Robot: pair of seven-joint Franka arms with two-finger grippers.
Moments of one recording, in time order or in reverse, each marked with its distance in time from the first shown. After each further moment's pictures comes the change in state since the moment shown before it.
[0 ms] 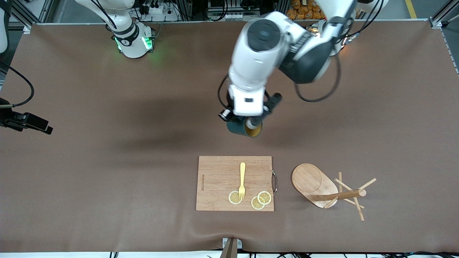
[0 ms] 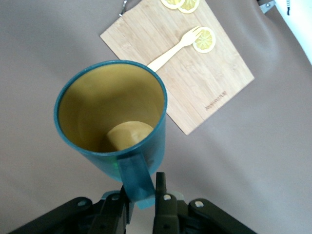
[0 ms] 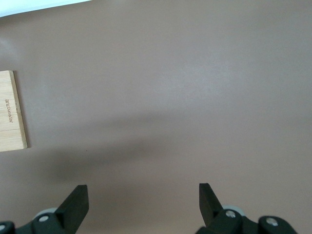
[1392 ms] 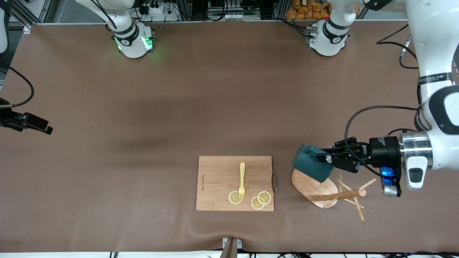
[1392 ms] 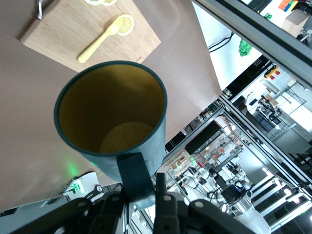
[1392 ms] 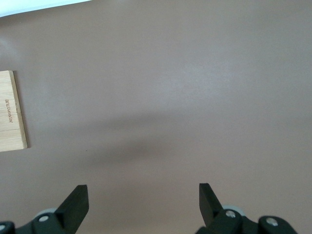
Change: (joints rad) left arm 0.642 0.073 0.000 -0.055 -0.906 -0.191 0.829; right arm 0.000 0.000 0.000 0.000 0.000 0.000 0.000
